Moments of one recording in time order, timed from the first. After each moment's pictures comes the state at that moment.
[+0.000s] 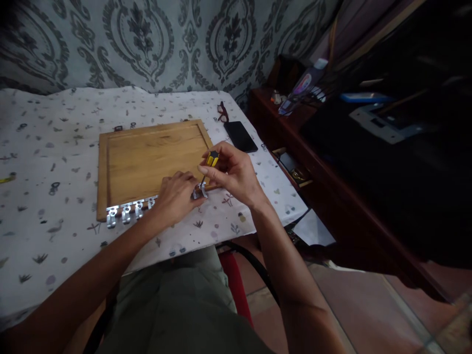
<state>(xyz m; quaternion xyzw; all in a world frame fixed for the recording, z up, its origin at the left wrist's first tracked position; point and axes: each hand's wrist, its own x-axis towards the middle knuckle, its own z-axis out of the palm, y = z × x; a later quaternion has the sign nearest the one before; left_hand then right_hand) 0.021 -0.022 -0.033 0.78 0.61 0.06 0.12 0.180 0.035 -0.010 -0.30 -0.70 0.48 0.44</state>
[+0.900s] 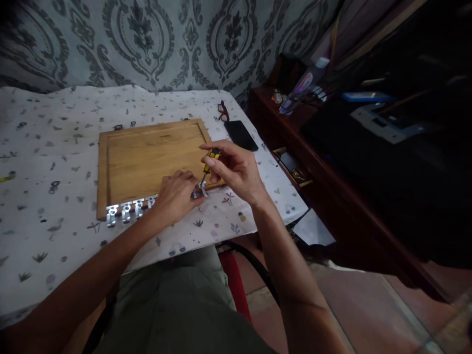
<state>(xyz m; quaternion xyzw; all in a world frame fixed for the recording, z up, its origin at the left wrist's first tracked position) 0.021 -0.022 -0.032 0.78 0.61 0.06 0.12 0.183 0.036 -0.007 -0.29 -0.71 0.45 0.45</state>
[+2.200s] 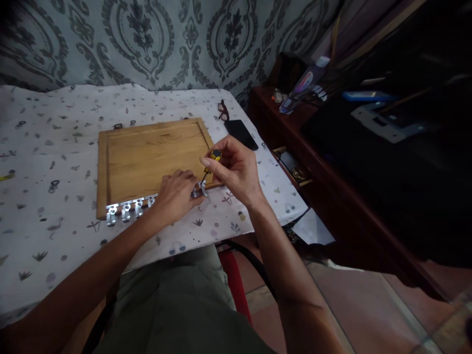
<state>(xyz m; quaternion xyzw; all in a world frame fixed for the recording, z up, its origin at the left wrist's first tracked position) 0.020 -0.023 -0.034 0.78 0.61 0.06 0.12 0.174 0.032 -0.007 -0.32 -0.68 0.43 0.49</state>
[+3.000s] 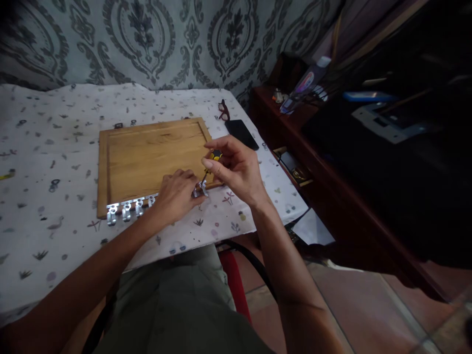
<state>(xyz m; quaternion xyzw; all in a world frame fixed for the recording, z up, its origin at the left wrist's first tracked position) 0.021 -0.023 -0.033 0.78 0.61 0.06 0.12 0.179 0.034 -0.007 -0.30 -0.70 0.43 0.48</state>
